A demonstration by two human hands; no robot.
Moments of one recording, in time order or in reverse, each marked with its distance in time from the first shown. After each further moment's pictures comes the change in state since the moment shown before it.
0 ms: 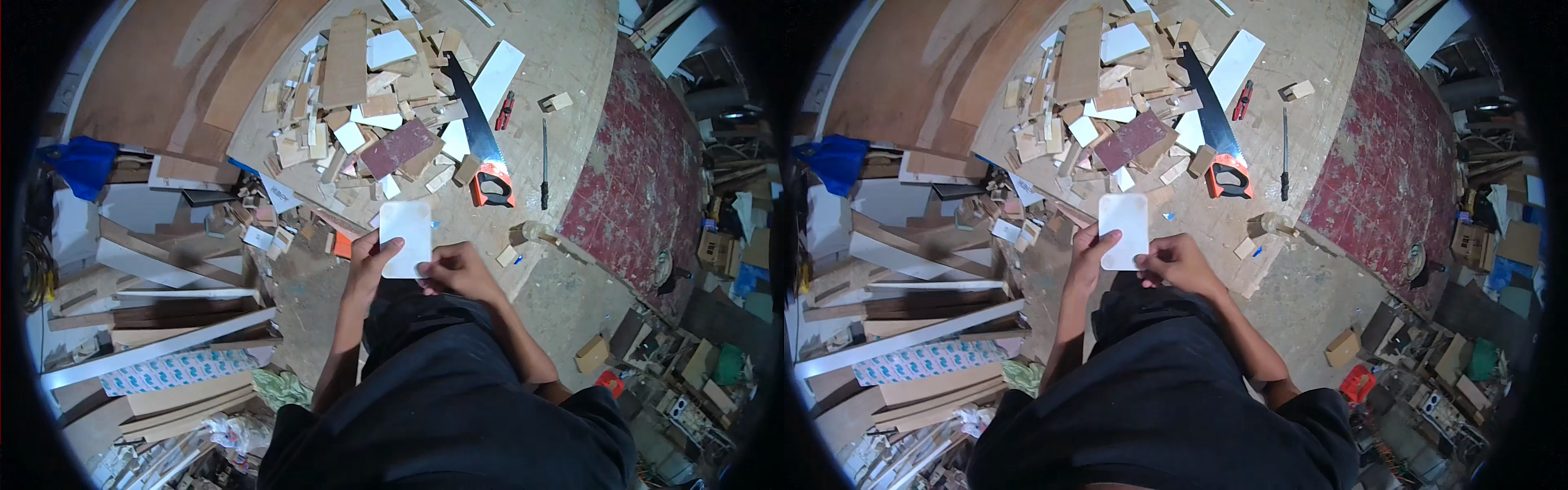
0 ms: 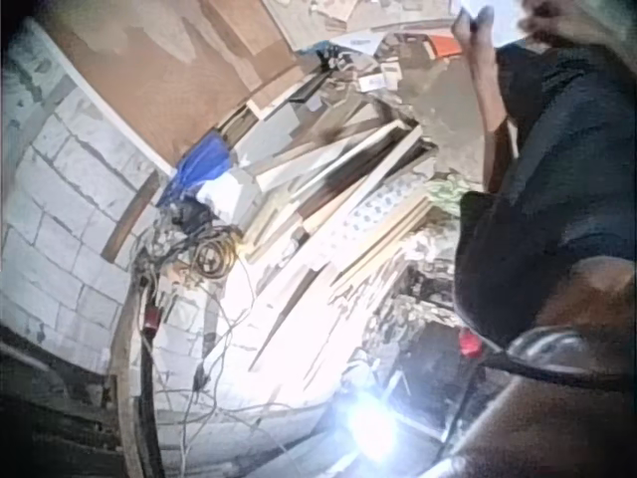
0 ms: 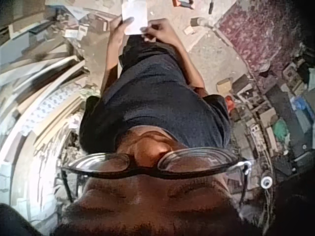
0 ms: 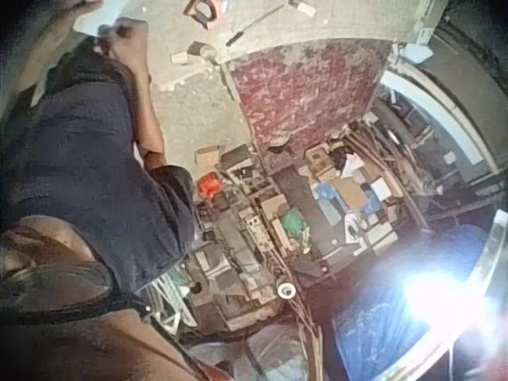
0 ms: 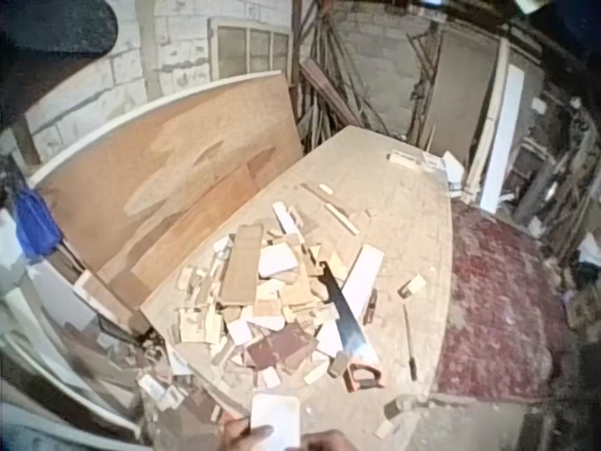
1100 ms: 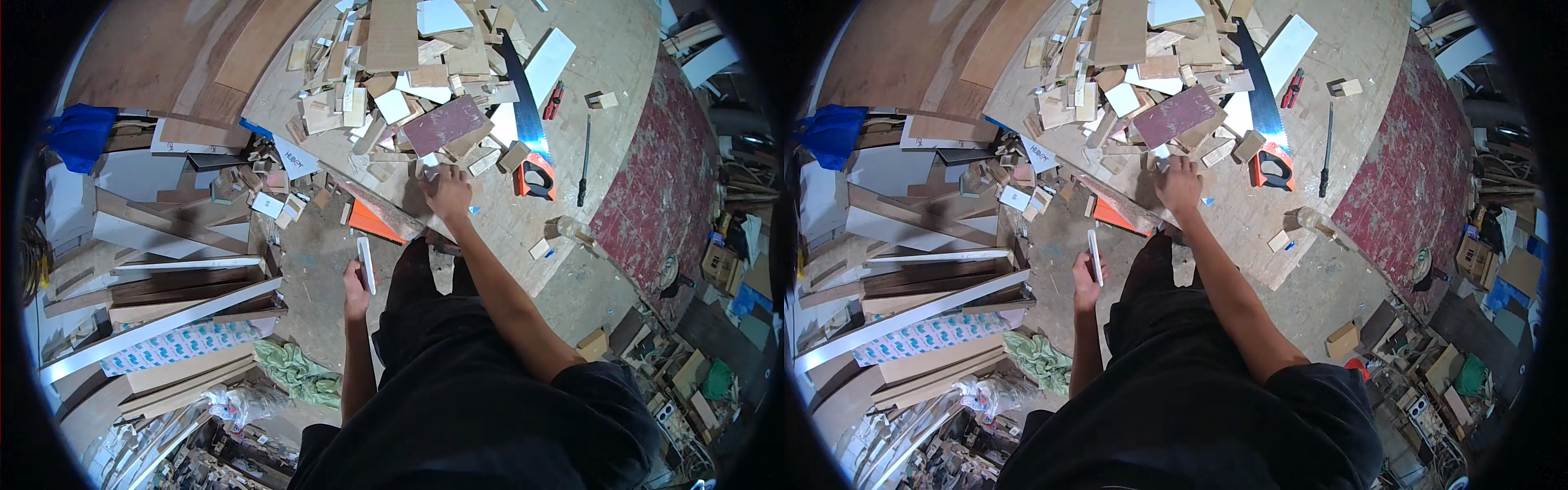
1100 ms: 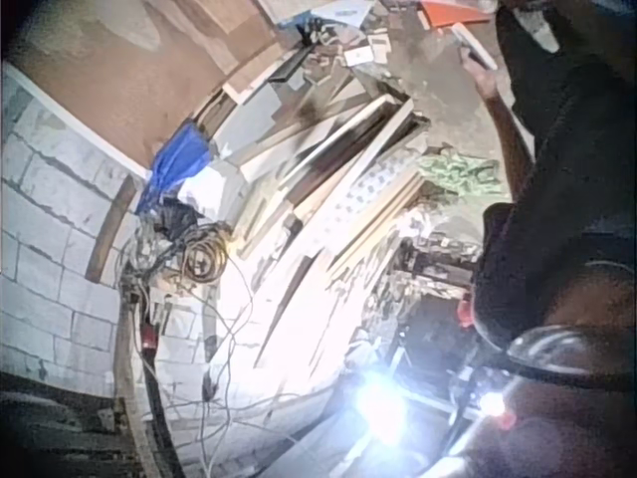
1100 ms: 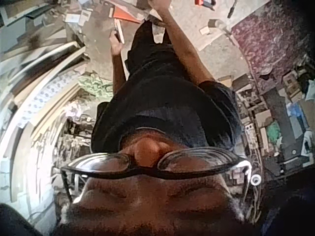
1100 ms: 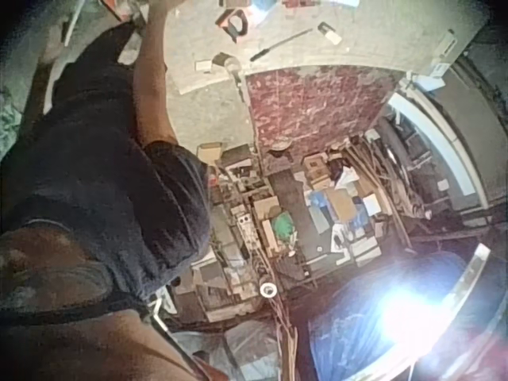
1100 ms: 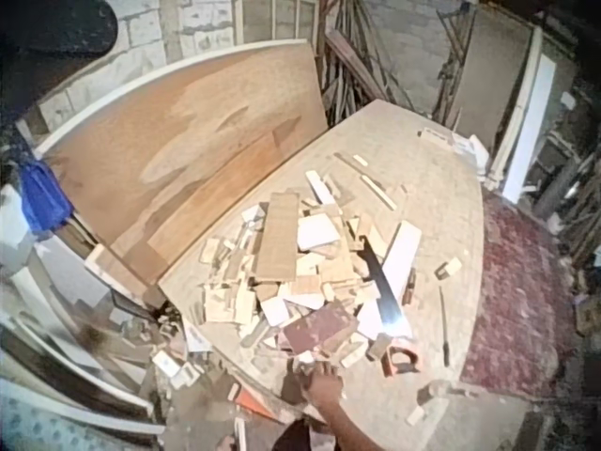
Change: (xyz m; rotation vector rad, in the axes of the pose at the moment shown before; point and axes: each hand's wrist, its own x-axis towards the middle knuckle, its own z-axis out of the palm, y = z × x) left_hand -0.037 -0.156 -0.181 -0.493 0.455 -0.206; right_hand 0.242 0.129 0.011 -1.256 0.749 -0.335
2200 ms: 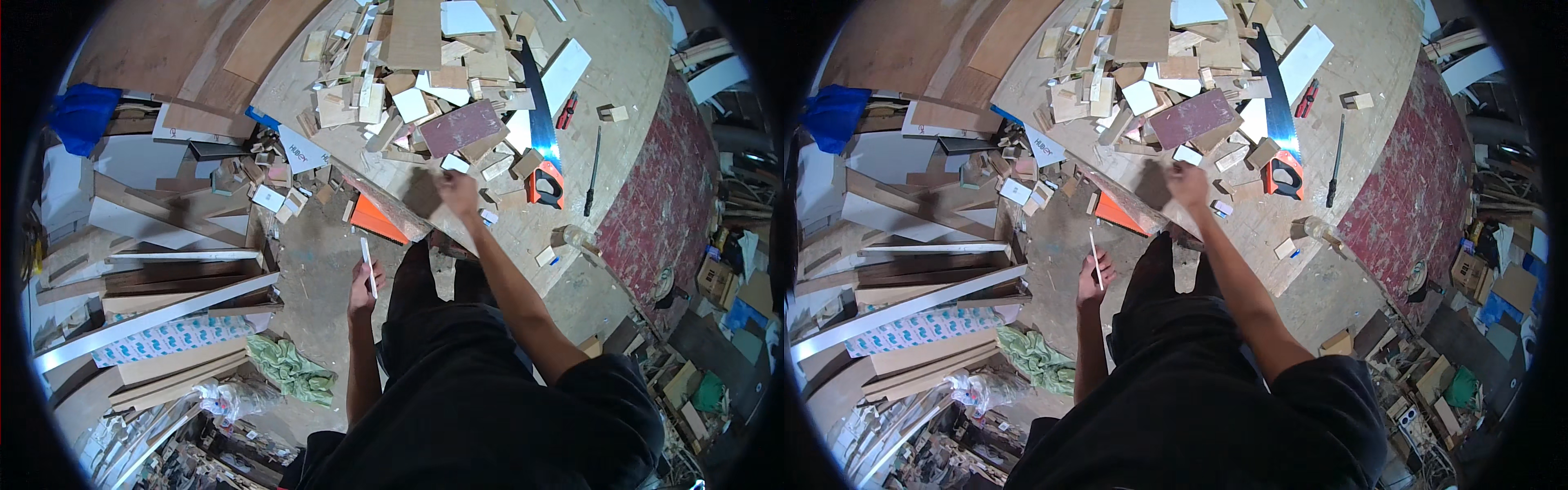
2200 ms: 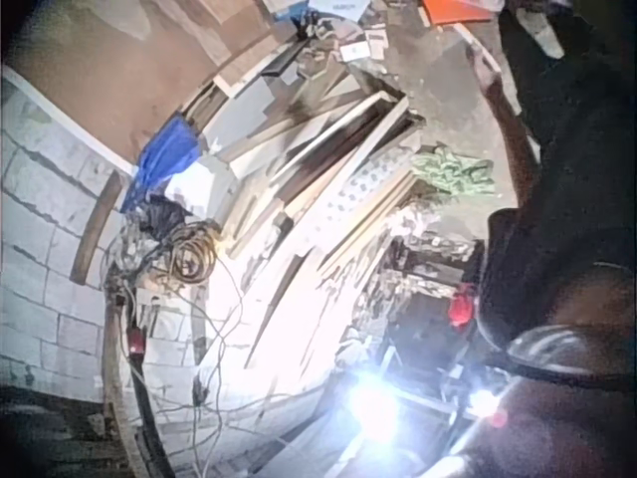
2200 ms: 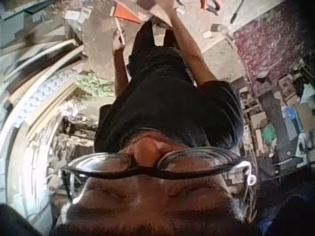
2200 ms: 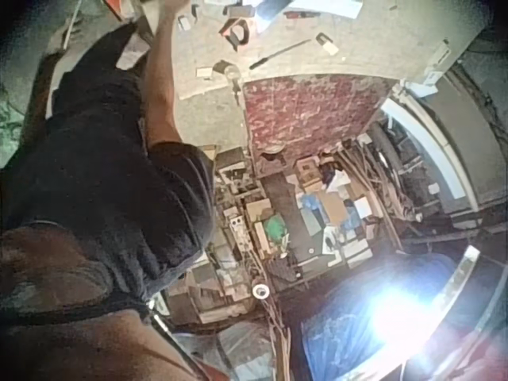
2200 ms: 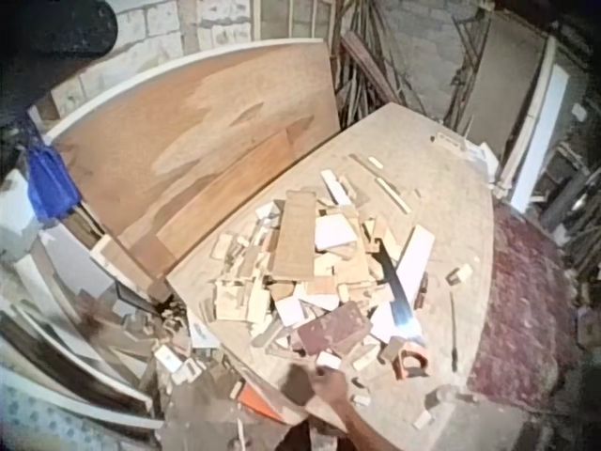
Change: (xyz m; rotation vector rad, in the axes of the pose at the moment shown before) left_hand -0.006 -0.001 -0.014 -0.148 -0.384 0.072; right_hand 0.015 0.007 0.018 0.302 -0.126 0.061
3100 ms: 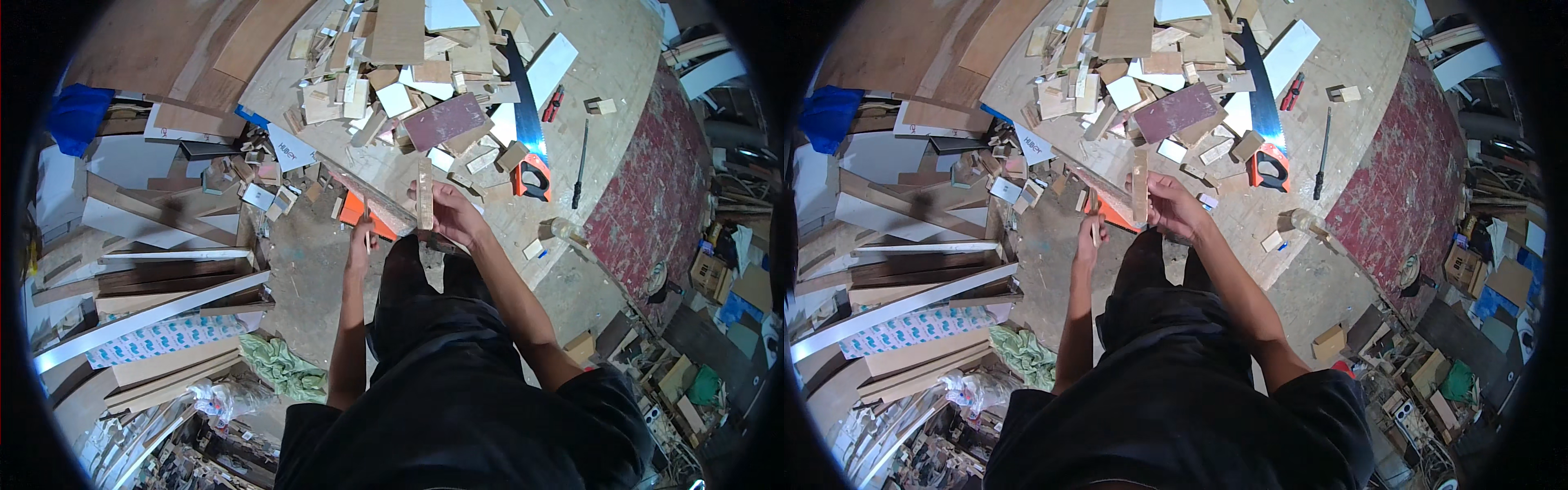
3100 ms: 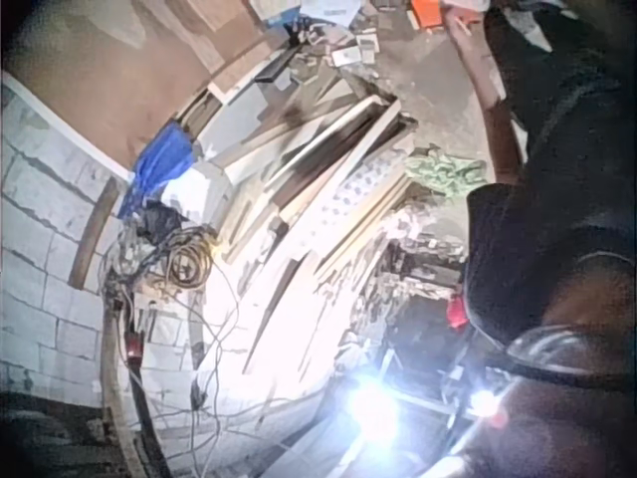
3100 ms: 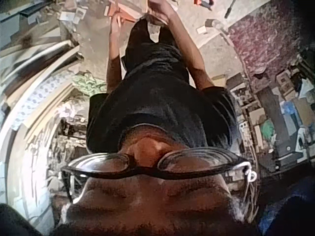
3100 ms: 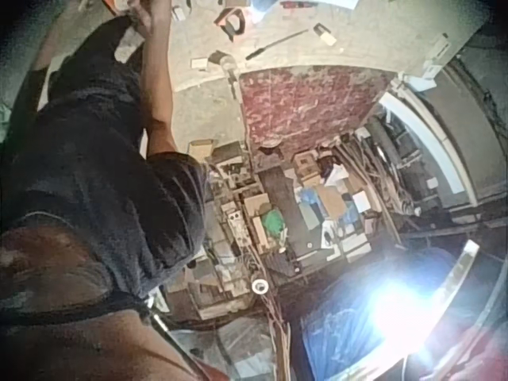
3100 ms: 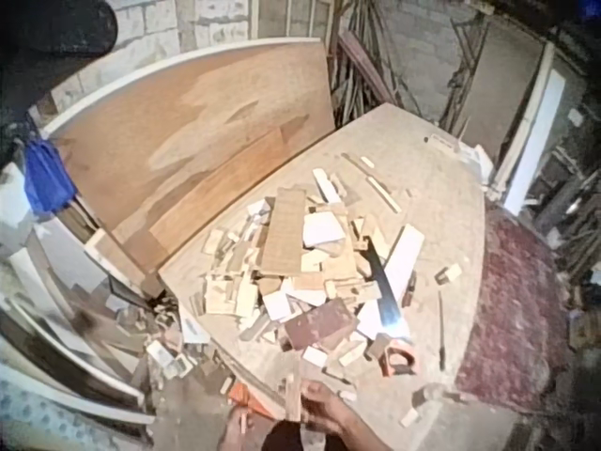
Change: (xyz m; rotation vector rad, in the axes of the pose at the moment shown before) left_hand 0.077 0.004 0.037 0.414 0.266 -0.018; right_hand -0.053 -0.083 -0.118 1.628 -0.811 0.371
